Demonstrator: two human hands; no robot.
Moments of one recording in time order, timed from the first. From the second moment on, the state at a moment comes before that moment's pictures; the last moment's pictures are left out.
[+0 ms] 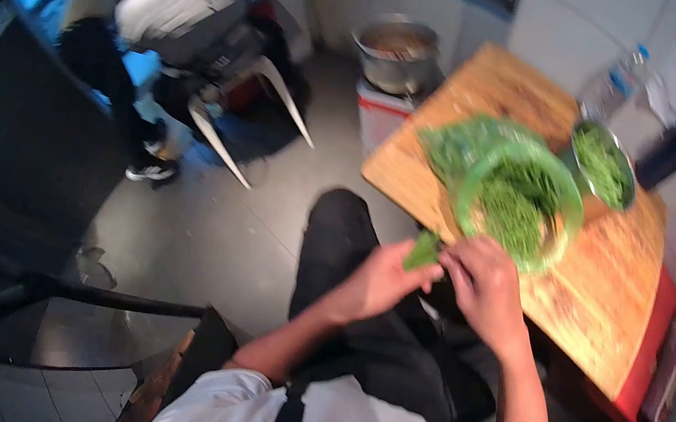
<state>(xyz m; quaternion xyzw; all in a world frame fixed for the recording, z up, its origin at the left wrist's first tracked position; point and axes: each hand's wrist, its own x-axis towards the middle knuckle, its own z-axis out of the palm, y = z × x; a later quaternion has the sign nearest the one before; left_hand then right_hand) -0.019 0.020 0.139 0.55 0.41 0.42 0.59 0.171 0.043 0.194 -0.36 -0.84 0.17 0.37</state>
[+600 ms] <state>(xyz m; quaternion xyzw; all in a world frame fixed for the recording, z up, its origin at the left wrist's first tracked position) -0.027 0.012 0.160 0.71 0.50 0.32 0.39 0.179 0.038 0.187 -0.32 -0.90 0.15 0.25</state>
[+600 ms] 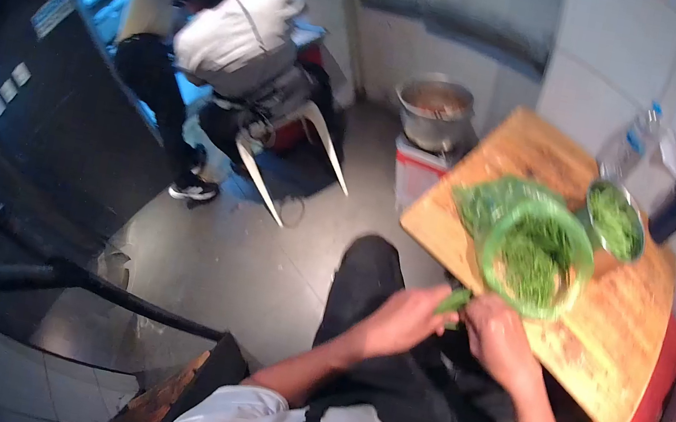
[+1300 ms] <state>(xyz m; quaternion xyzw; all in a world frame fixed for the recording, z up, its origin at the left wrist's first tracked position) -0.017 0.023 0.141 0.37 0.34 0.45 0.74 0.218 0.064 0.192 -0.48 -0.71 0.10 0.50</state>
